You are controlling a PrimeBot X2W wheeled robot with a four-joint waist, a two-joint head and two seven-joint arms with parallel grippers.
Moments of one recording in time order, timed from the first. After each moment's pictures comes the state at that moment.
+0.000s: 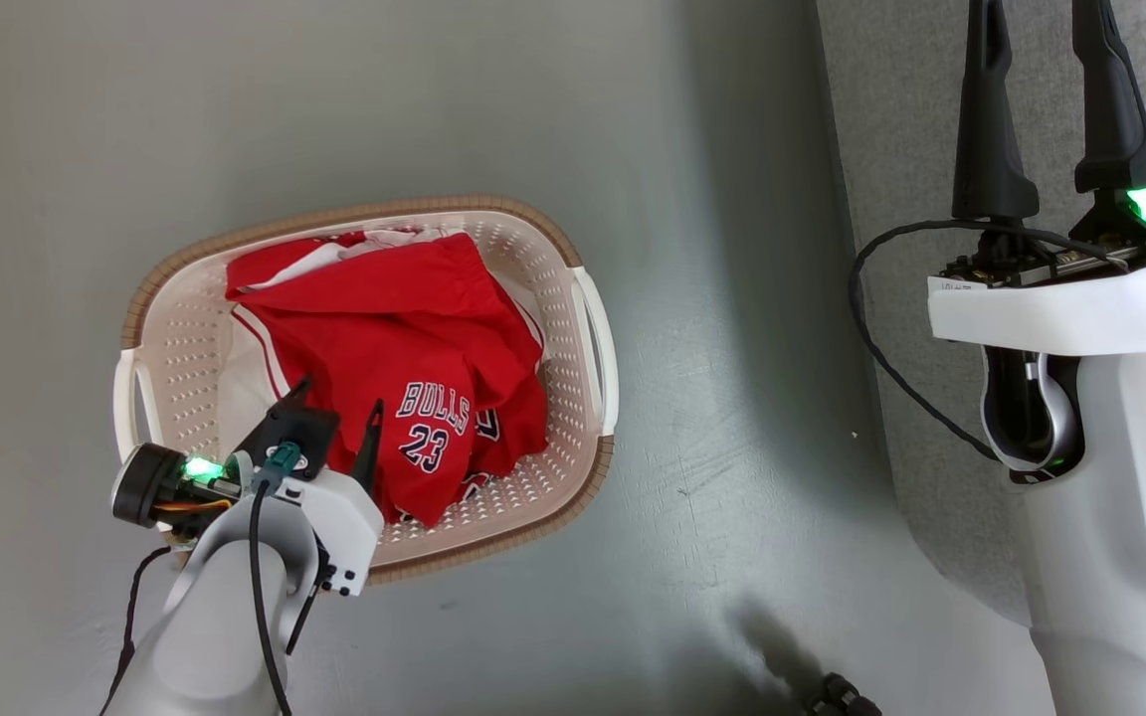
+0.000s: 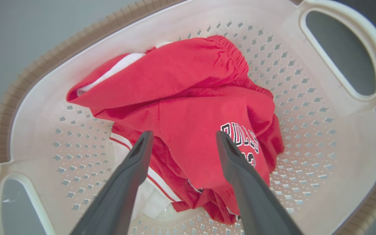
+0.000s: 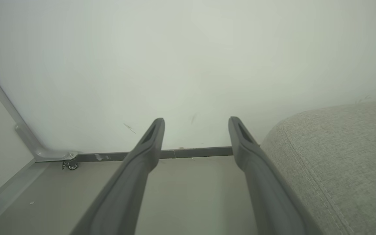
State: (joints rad) left arm -0.59 0.12 -0.28 0.93 0.04 -0.02 -0.23; right arm -0.58 -0.05 0.02 0.18 0.26 0.12 -0.25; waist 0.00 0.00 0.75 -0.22
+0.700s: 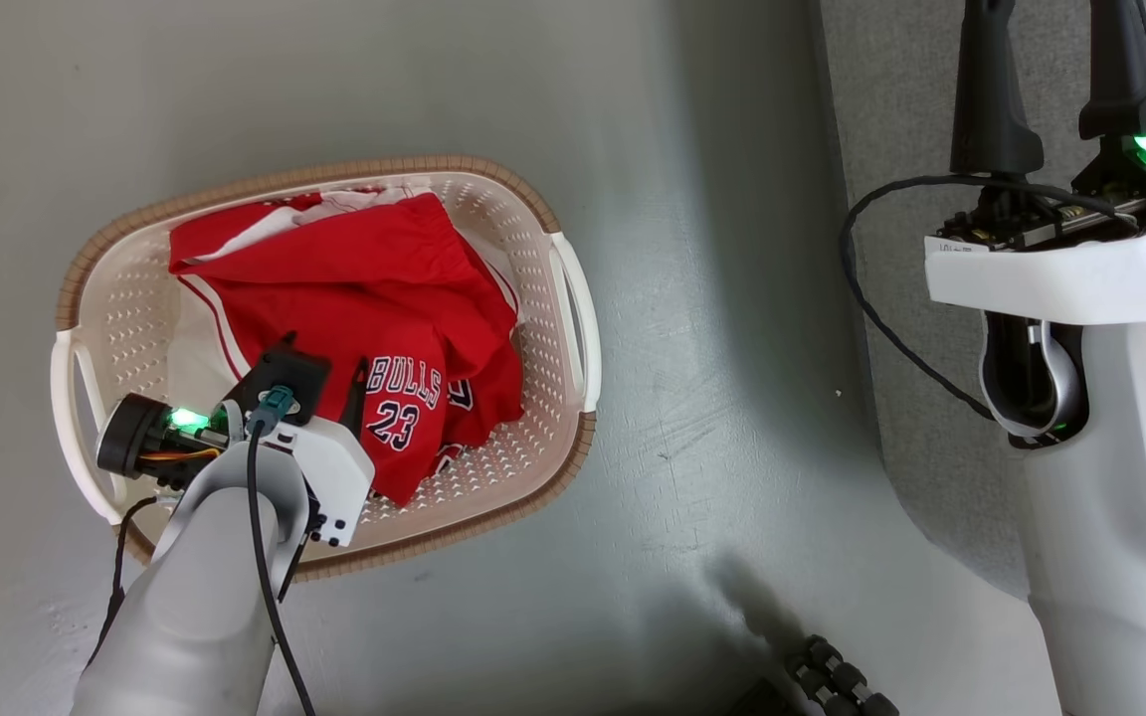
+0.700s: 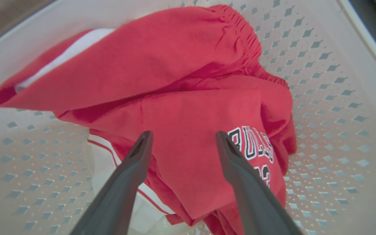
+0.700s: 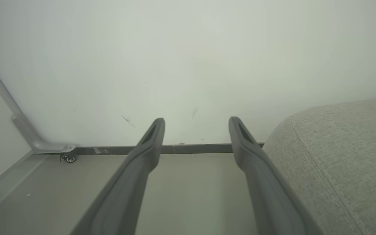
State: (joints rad) left arm -0.70 0.12 -0.29 1.03 0.05 -0.01 -0.21; right arm -0.64 -0.05 0.04 0.17 0.26 0.12 -0.25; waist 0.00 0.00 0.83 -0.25
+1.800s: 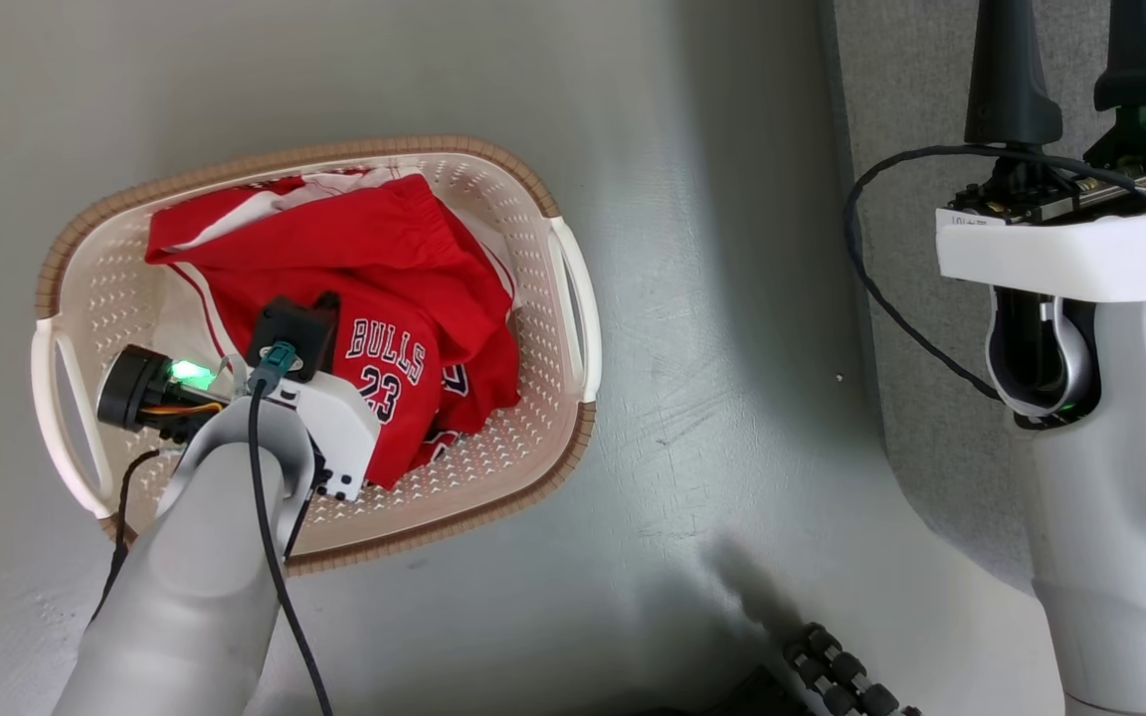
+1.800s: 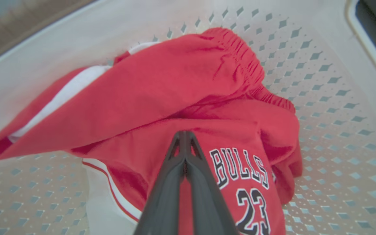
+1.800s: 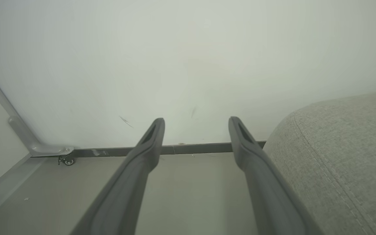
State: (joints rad) left arm -0.79 0.11 -0.29 1.07 0.05 0.00 -0.24; right arm -0.68 -0.05 0.04 0.16 0.29 0.12 -0.25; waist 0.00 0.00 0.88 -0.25
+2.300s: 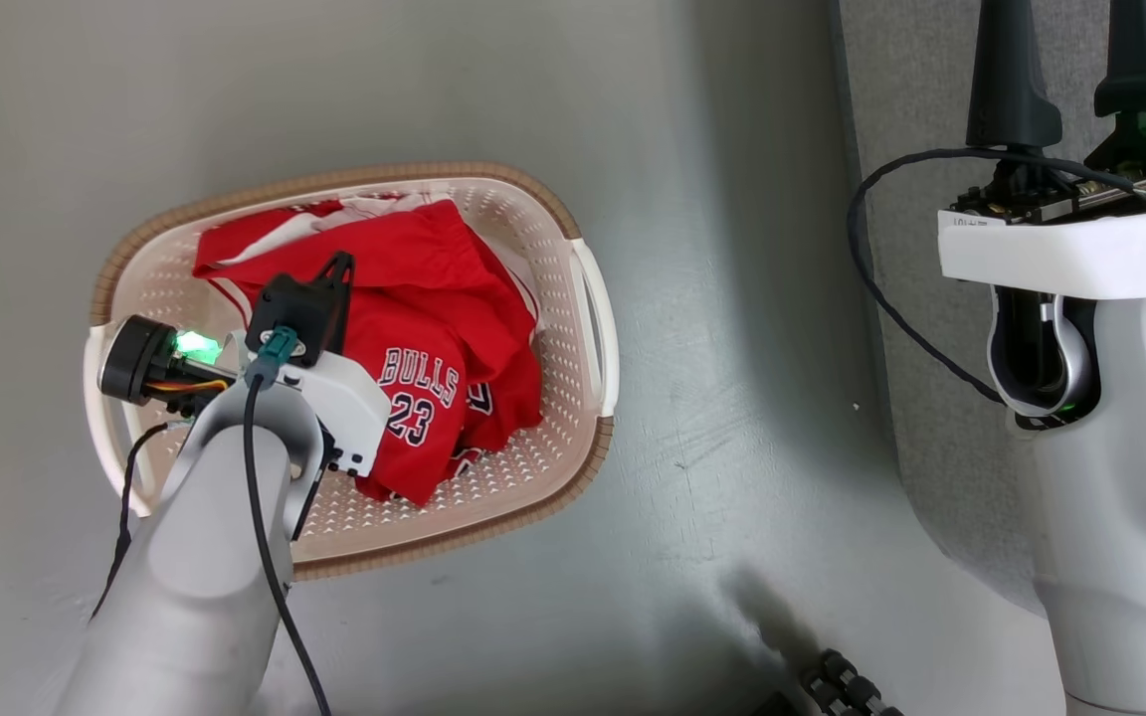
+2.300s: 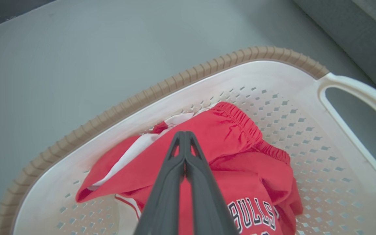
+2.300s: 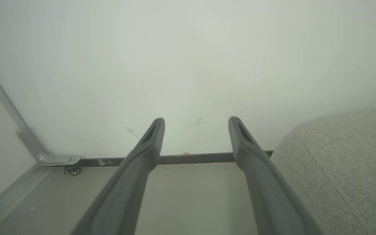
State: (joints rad) left arm -0.76 0.11 -0.29 0.94 0.04 0.00 -0.25; right arm -0.68 -0.05 0.04 0.18 0.29 0.12 -0.25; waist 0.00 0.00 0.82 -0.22
